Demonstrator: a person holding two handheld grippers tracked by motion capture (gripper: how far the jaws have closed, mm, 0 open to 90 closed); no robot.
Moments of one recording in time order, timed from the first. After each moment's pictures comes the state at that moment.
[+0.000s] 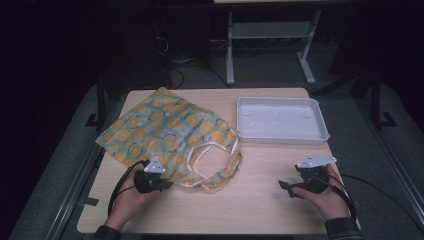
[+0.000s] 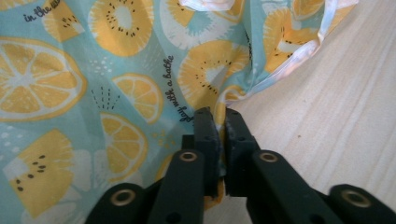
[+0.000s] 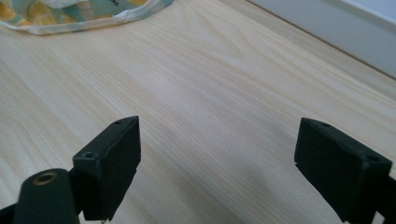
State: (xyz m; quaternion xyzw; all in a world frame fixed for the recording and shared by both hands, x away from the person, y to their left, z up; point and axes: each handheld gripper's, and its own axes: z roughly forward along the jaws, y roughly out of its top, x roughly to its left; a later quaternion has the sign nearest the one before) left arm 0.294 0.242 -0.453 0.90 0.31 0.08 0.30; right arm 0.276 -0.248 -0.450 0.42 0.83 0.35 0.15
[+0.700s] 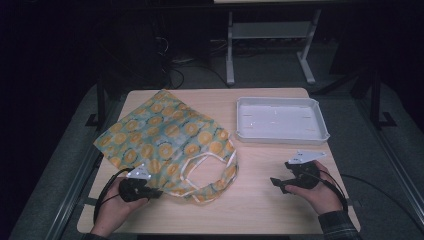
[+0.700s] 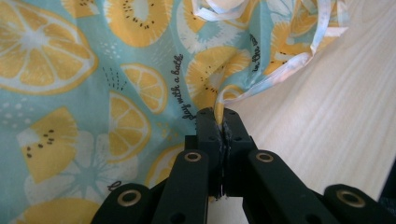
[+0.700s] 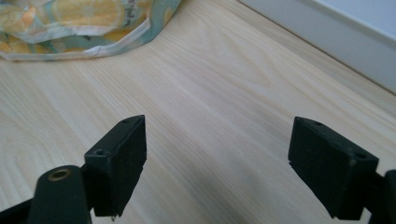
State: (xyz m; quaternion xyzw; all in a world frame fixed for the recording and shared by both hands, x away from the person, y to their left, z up) left arm 0.266 0.274 -0.444 0.89 0.34 0.03 0.31; right arm 0.289 -0.228 -0.445 0.39 0.84 0.36 0.13
